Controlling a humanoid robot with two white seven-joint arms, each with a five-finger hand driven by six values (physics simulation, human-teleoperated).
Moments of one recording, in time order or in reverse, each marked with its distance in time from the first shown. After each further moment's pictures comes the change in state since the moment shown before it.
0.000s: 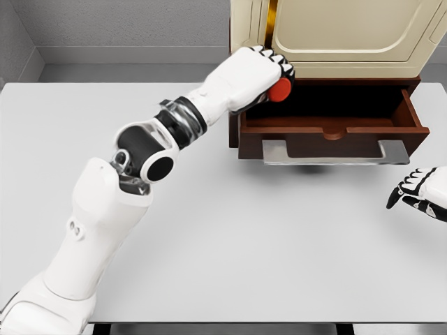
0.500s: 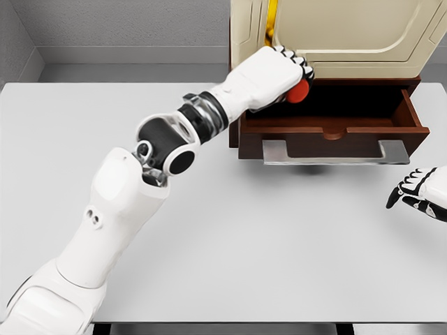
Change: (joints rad) left arm -0.064 -0.031 -0.062 0.076 -0.043 -0.003 0.000; right arm 0.000 0.001 0.000 0.000 0.000 0.000 0.000
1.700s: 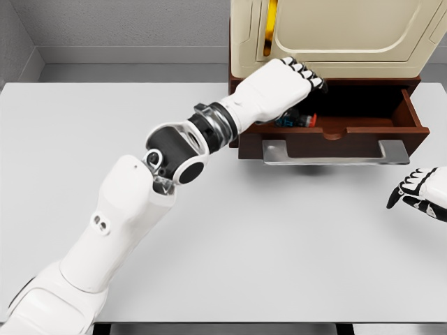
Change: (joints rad) left arm 0.021 0.000 -0.046 -0.013 -0.054 -0.001 0.000; right arm 0.000 0.001 0.000 0.003 0.001 0.000 0.000
